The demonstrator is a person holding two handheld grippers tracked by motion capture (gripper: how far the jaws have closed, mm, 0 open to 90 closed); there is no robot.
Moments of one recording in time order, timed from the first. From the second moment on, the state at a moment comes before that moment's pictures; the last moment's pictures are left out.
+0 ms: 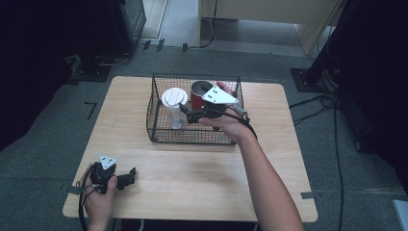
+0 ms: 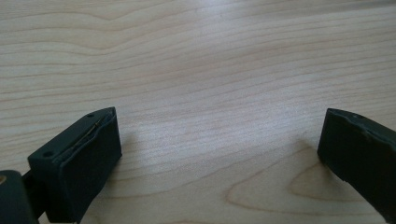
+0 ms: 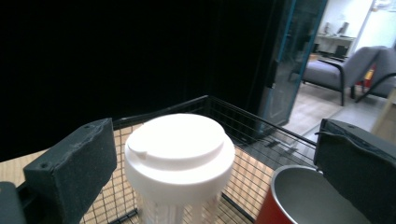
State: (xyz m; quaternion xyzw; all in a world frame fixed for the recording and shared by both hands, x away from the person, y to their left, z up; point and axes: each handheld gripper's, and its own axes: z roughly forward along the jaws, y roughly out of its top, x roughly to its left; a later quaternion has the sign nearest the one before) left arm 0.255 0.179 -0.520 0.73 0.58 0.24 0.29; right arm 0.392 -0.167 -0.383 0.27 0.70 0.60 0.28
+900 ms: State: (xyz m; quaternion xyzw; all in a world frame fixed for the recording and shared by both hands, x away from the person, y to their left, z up) left arm 0.255 0.177 -0.520 0.72 0.59 0.24 0.28; right arm 0.333 -0.239 -0.400 0.31 0.67 0.59 0.32
